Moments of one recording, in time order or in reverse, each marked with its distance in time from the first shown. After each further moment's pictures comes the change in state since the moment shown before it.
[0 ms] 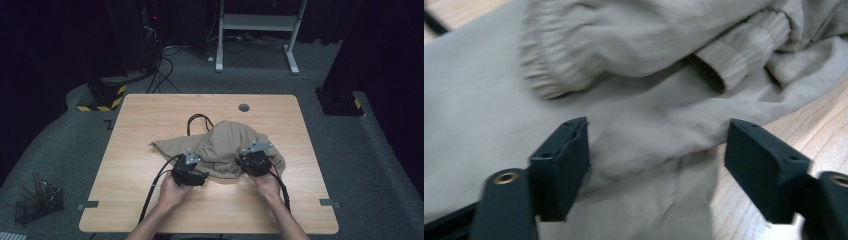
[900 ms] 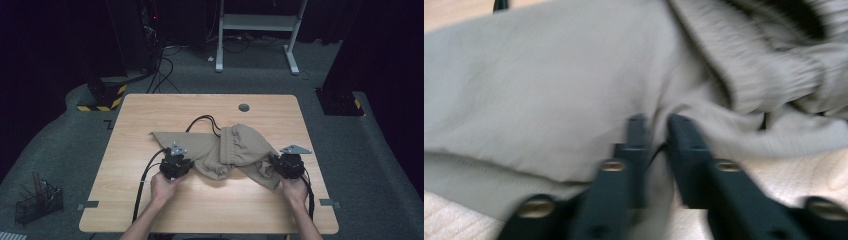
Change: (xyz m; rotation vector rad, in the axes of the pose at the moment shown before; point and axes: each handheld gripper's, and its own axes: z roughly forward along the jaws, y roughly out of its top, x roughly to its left) left arm 0.032 -0.001 -0.031 -0.056 -0.019 -0.141; right arm -0.057 -0.046 -0.055 -0.092 -0.185 0.189
